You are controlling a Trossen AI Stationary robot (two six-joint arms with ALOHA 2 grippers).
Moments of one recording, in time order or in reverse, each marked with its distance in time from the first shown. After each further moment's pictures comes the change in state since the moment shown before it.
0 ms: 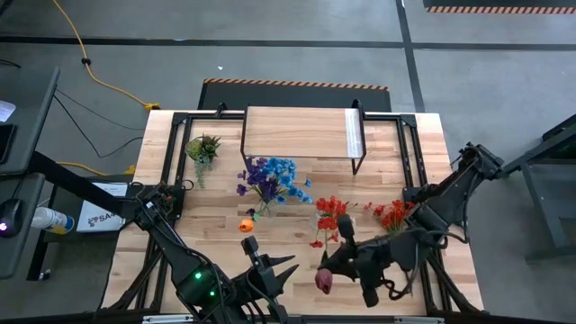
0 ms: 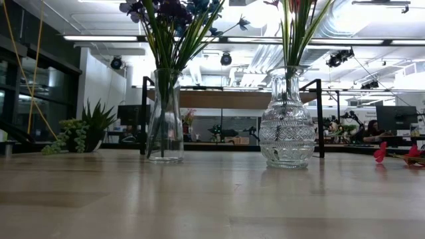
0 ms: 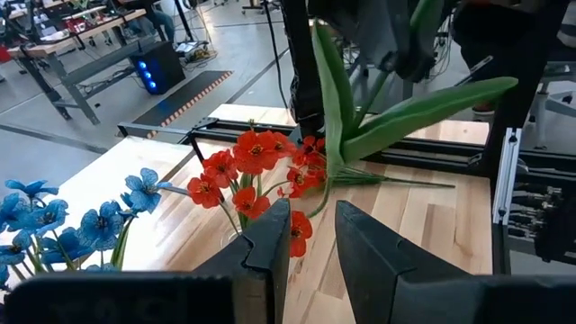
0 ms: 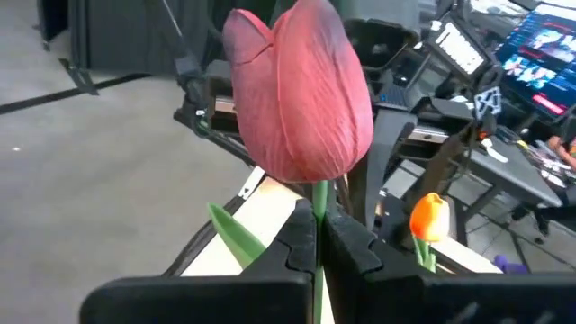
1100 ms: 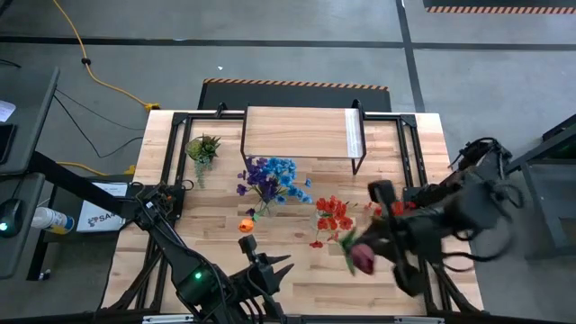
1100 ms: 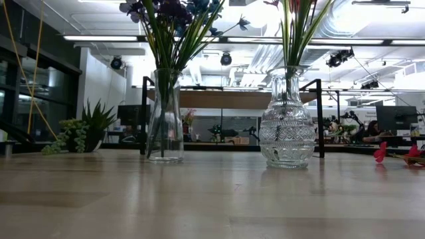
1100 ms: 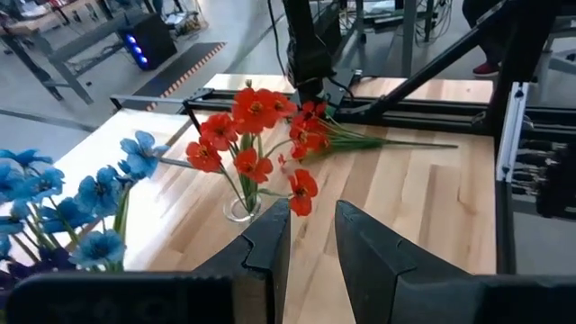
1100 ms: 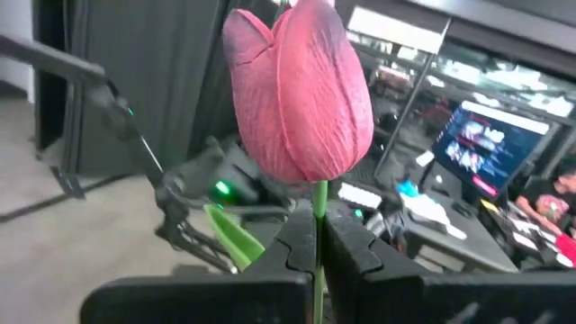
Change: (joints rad) left arm 0.000 0.000 0.000 -0.143 0.076 -0.095; right arm 0.027 0.000 0.442 -0.164 0.009 -0.045
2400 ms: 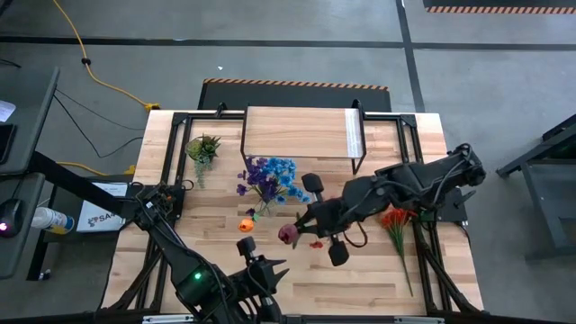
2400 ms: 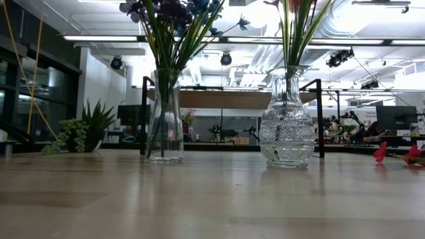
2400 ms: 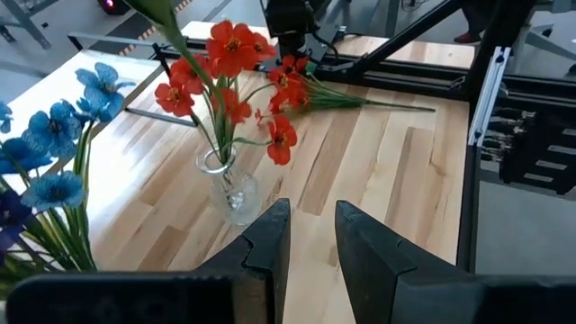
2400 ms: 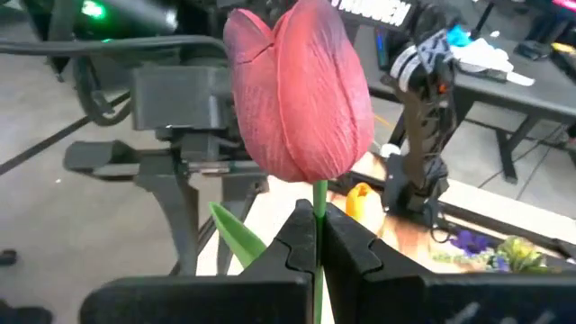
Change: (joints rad) left arm -0.002 0.000 0.000 -0.082 0.130 -0.140; right arm -0.335 0.167 -0.013 -0.189 -0.325 0.229
